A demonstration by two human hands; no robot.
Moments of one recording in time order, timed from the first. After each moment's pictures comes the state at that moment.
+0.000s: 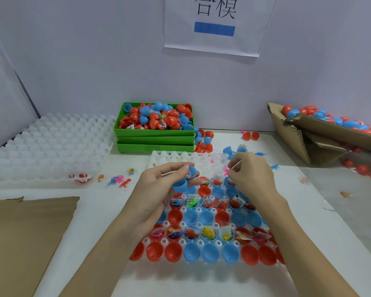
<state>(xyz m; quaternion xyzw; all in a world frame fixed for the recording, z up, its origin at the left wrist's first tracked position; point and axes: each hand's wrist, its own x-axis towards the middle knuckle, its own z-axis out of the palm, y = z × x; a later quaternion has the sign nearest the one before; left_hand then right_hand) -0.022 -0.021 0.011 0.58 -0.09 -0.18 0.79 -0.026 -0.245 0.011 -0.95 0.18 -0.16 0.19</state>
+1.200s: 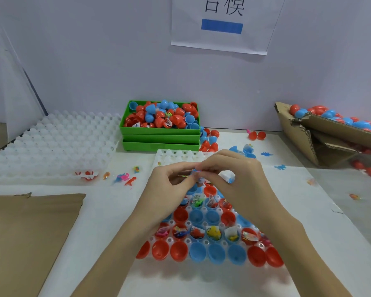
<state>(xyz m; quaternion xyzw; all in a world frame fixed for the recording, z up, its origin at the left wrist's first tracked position) -0.025 -0.023 0.006 0.73 -0.21 -0.03 0.65 -0.068 -0.201 0.036 -0.89 -0.17 -0.27 0.32</state>
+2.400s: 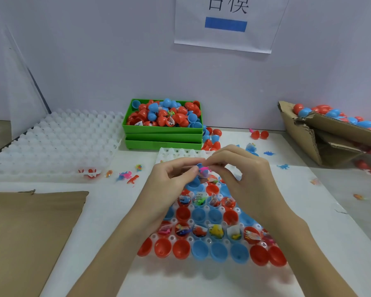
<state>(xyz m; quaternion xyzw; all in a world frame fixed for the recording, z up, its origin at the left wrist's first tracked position) -0.026 -0.021 0.011 0.70 -0.16 -0.08 0.69 -0.067 -0.205 0.033 -0.88 -0.19 -0.32 0.29</state>
